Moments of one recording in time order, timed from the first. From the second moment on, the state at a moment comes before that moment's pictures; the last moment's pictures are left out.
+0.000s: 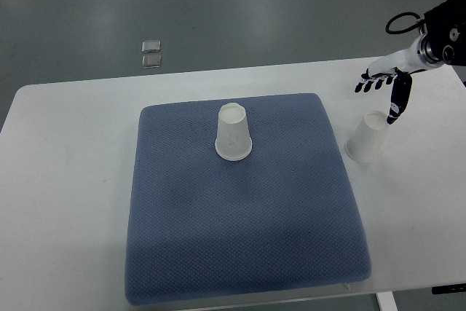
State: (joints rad) left arm -0.03 0.00 0.04 -0.32 0.05 -0.01 0.10; right arm 1.79 -0.42 -1.12 1.06 -0.49 0.28 0.13
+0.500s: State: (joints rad) left arm -0.02 0.00 0.04 -0.32 0.05 -0.01 0.10; right arm 1.65 -0.38 -1.10 0.98 -0.48 0.21 0.13
